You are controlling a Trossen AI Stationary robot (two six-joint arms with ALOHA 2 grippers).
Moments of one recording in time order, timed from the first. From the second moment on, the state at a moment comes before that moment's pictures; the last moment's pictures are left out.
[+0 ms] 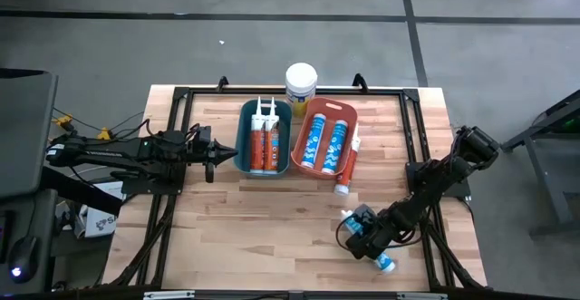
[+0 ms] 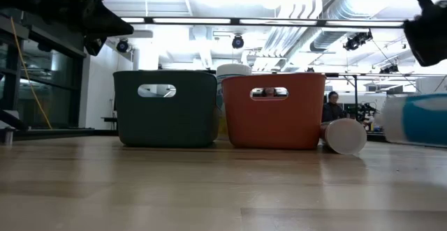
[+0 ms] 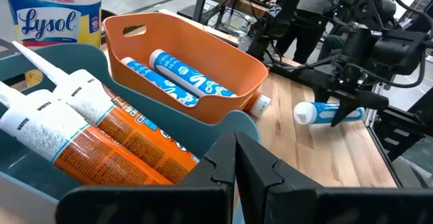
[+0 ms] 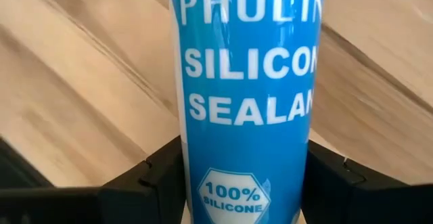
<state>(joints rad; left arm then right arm) -0.02 0.47 0.35 -0.08 -0.17 -0.35 0.73 1.60 0.86 -0.49 0.11 1.67</state>
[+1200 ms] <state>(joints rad) -0.02 0.47 0.35 -0.08 -0.17 -0.35 0.45 1.60 1.22 -0.38 0.47 0.92</state>
